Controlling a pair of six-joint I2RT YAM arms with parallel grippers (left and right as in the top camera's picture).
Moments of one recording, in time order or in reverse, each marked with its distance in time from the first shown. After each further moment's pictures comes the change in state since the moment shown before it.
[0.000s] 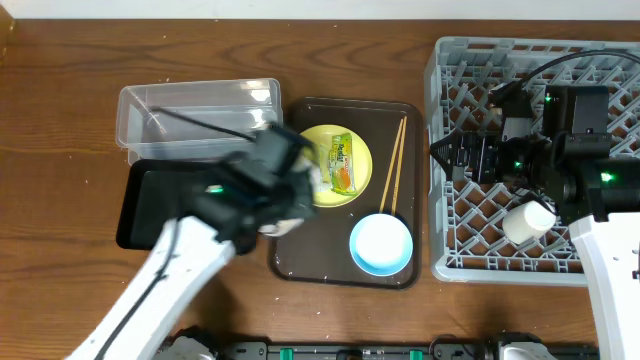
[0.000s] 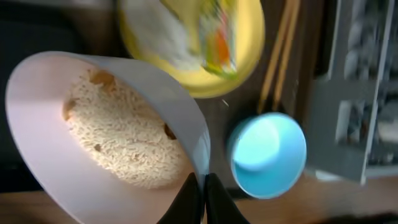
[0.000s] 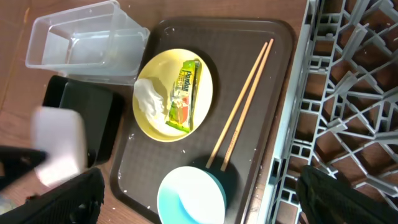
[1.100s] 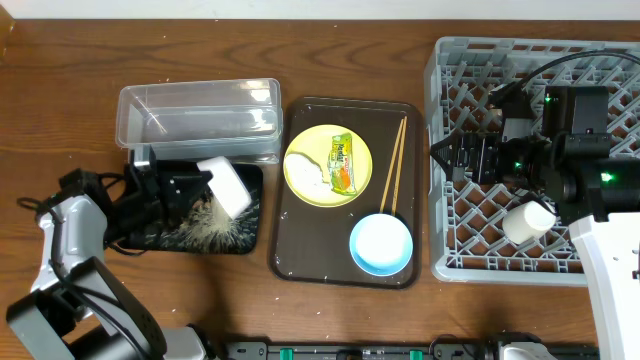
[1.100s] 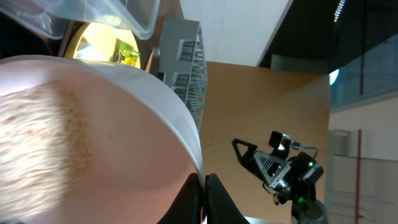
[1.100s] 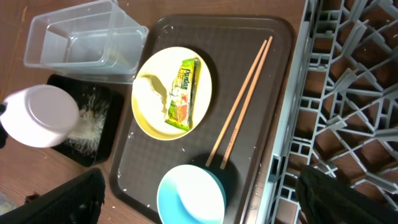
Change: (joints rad) left arm 1.092 0.305 -0.325 0.001 1.363 0.712; right arm 0.000 0.000 0.000 -0.008 0.003 0.000
